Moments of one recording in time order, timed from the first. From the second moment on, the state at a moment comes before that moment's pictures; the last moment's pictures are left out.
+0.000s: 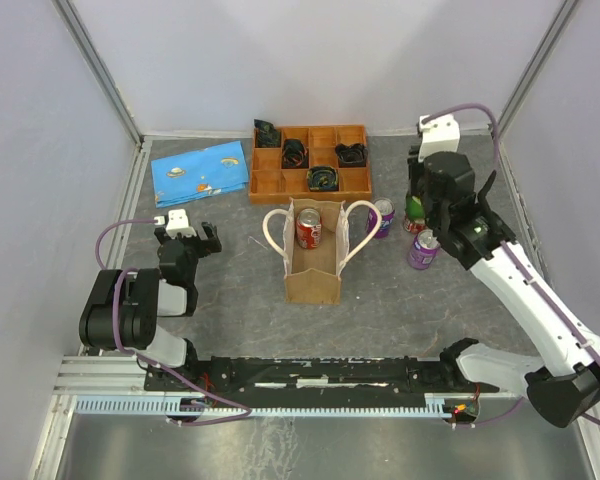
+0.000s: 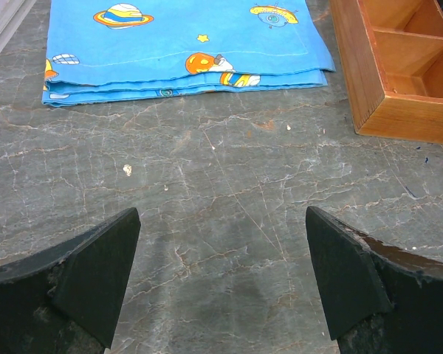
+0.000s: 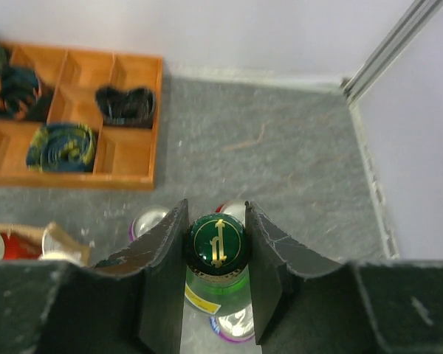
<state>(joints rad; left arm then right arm) 0.02 1.51 0.20 1.15 -0.04 -0.08 0.52 1.14 1.29 -0.35 0.59 -0.04</state>
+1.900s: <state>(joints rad) 0.02 1.51 0.20 1.15 -0.04 -0.08 0.52 1.10 0.75 -0.09 0.38 0.22</state>
